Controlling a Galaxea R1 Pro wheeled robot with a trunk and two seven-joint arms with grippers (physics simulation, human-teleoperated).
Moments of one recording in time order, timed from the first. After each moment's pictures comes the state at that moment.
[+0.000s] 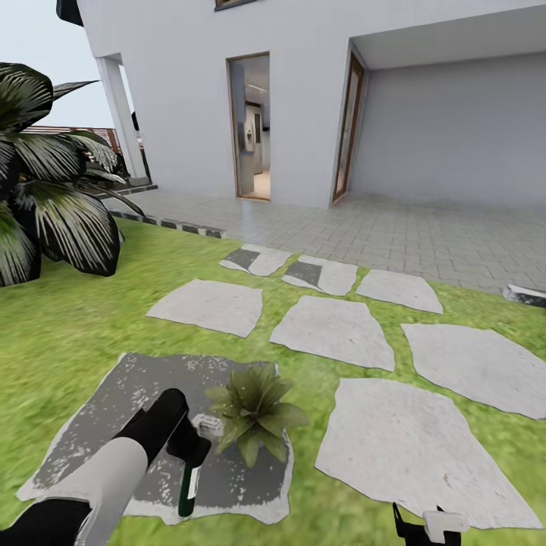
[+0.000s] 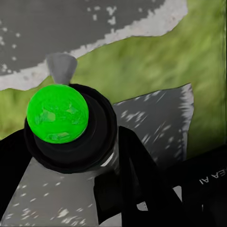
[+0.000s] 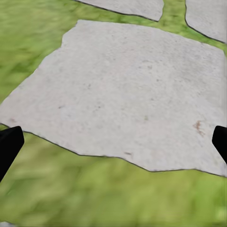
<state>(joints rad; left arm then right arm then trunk) -0.79 0.00 -0.07 -0.45 -0.55 1.00 -0.70 -0.35 -0.13 -0.08 -0.12 0.03 -0.69 -0.06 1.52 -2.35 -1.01</state>
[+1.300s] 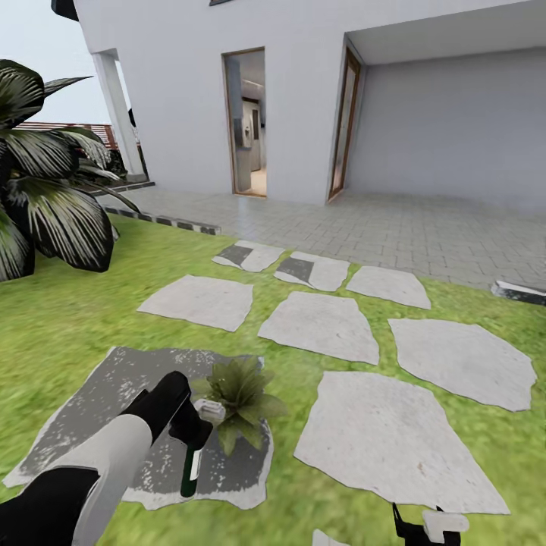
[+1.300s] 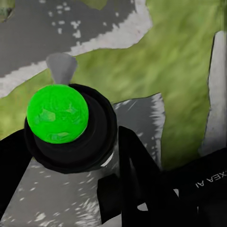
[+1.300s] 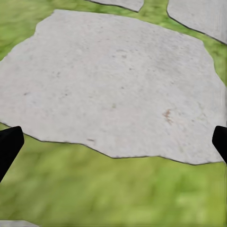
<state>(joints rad) -0.90 -0.01 -0.06 -0.36 -0.55 1.00 -0.70 -0.35 -0.13 -0.08 -0.12 0.03 -0.69 -0.06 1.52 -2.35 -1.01</state>
